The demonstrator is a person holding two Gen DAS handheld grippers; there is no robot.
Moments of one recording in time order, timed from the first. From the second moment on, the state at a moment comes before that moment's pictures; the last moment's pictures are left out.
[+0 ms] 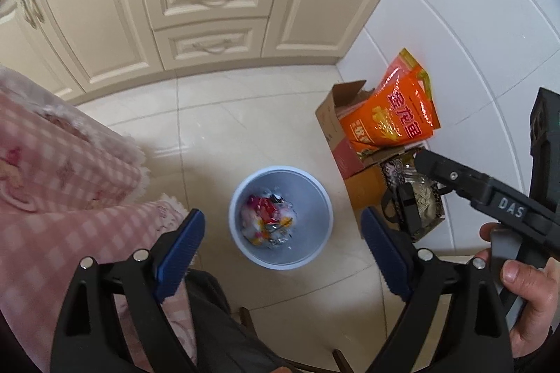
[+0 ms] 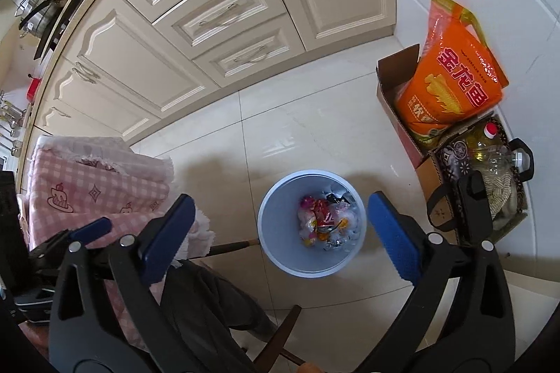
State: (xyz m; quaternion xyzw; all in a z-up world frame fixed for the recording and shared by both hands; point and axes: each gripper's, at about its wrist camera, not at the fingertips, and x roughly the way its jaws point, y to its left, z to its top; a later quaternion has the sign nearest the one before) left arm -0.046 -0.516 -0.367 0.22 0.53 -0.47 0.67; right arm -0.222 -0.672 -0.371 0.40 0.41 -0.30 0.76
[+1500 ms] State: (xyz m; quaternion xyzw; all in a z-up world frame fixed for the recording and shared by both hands) left arm 0.033 -0.179 -0.075 0.00 0.23 -0.33 0.91; right arm -0.031 -0.431 -0.123 0.21 0.29 -0.05 0.93
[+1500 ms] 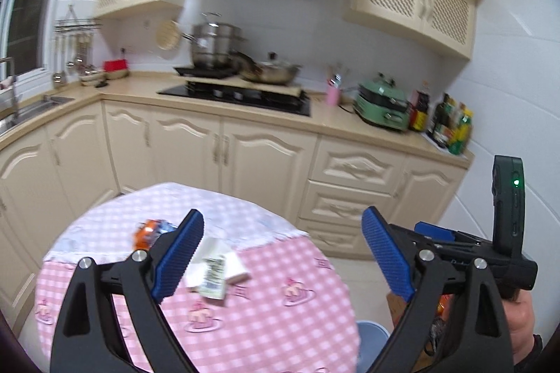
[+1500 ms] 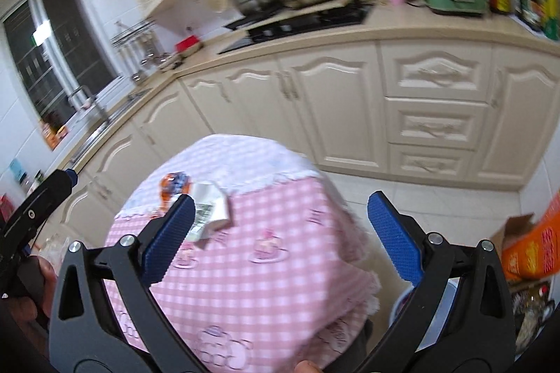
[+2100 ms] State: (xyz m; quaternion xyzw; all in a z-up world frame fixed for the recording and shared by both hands) left arm 0.060 -0.027 -0.111 -0.03 0.22 -0.15 0.96; right arm 0.049 -0.298 -0.124 0.08 0.32 0.05 0.94
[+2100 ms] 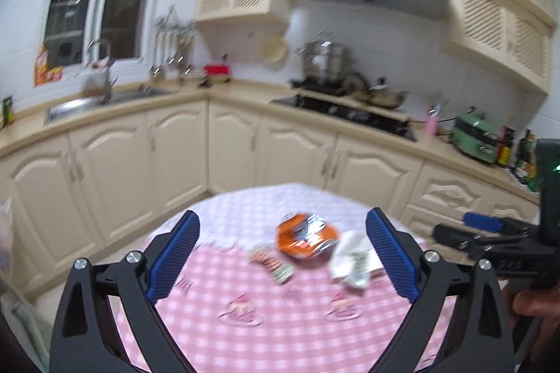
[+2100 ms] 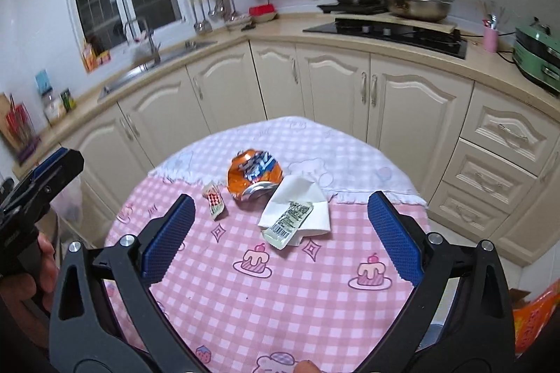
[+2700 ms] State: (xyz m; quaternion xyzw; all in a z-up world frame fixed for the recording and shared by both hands) left arm 0.195 -0.073 -0.254 0.00 0.40 -0.15 0.90; right arm 0.131 -0.301 -0.181 0.07 0.39 0.05 0.92
